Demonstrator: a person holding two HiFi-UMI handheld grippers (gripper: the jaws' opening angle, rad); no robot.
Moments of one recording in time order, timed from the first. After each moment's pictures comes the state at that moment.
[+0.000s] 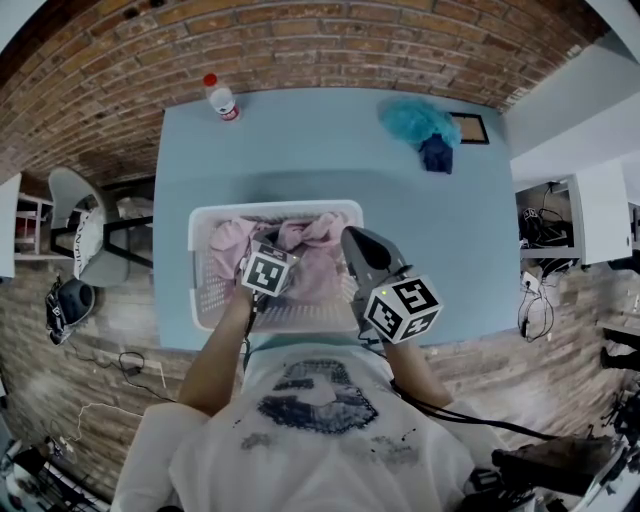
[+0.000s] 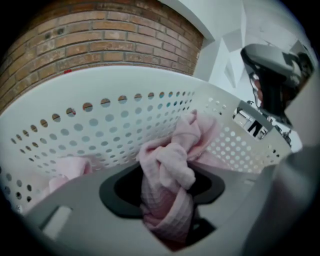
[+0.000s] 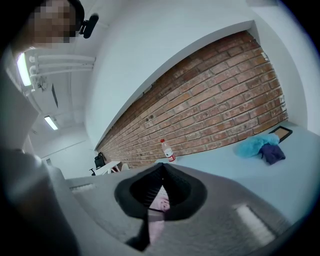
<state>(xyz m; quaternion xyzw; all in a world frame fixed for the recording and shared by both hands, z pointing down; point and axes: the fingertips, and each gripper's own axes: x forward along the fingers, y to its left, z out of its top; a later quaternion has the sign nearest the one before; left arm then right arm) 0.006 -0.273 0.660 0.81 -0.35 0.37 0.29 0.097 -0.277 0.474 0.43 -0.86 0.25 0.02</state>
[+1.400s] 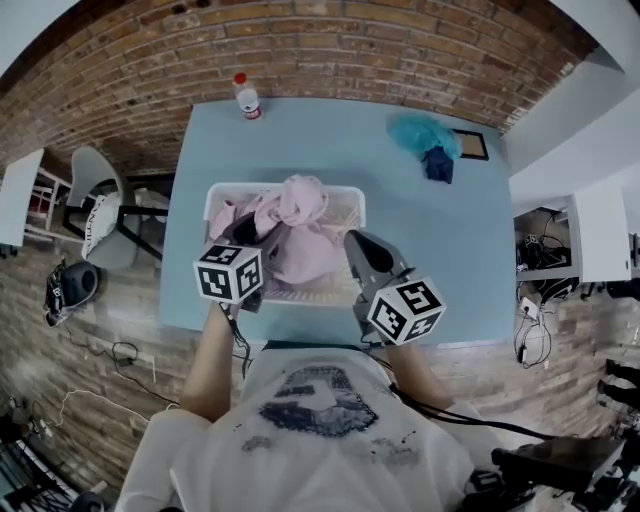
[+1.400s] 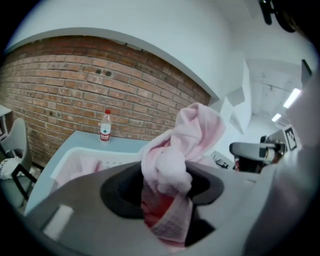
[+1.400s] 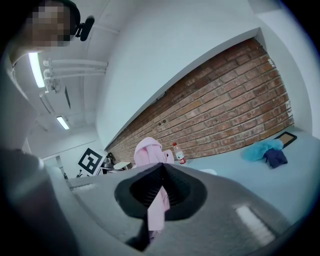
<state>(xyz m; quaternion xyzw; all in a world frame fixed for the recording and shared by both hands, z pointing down) -0.046 -0.248 0.500 0.82 -0.48 0.13 0.27 0.095 -0.214 0.434 0.40 -0.89 0.23 0.00</state>
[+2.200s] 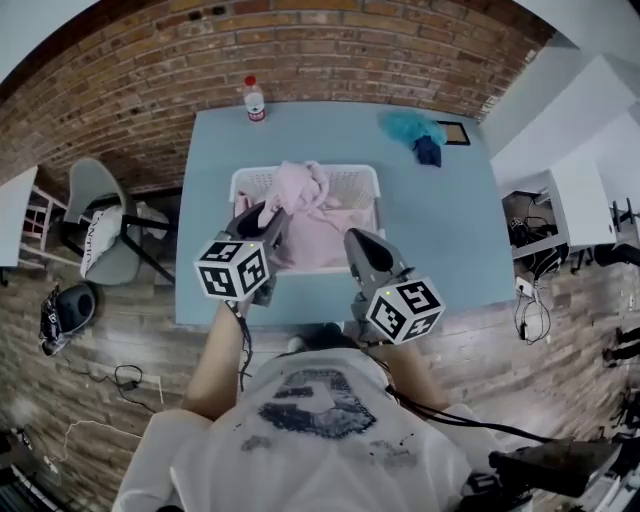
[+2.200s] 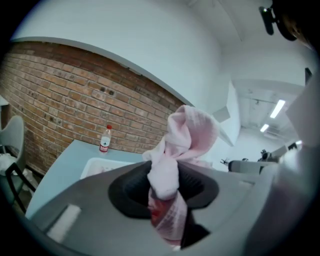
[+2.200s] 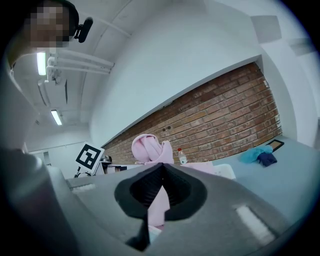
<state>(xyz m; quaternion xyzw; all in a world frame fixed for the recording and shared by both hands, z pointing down) -0.098 -0.184 0.438 0.86 -0.46 0.04 0.24 0.029 -0.121 0.395 0.46 -0.87 0.18 -0.02</state>
